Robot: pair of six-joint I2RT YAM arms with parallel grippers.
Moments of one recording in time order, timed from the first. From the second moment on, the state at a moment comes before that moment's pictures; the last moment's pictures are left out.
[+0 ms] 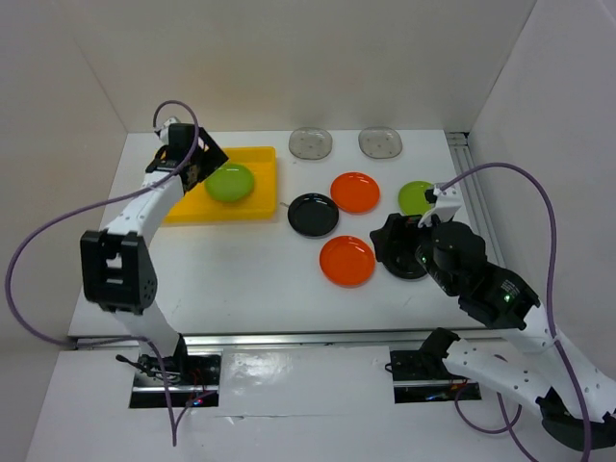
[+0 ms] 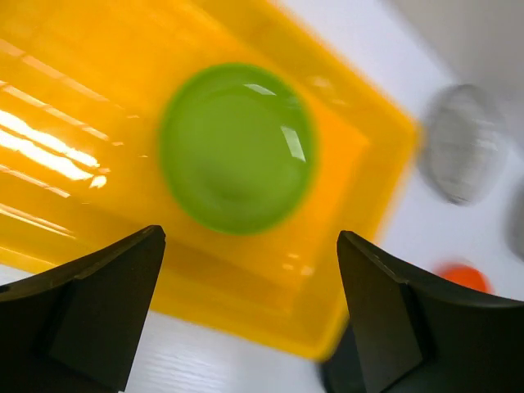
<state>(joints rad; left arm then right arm) -0.05 1.78 1.44 -0.38 -0.18 -0.74 0.77 0.69 1.03 -0.70 0.38 0.42</state>
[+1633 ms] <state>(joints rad) -0.84 1.72 1.18 -0.27 -0.18 -0.84 0.45 0.92 0.95 -0.47 0.14 0.37</state>
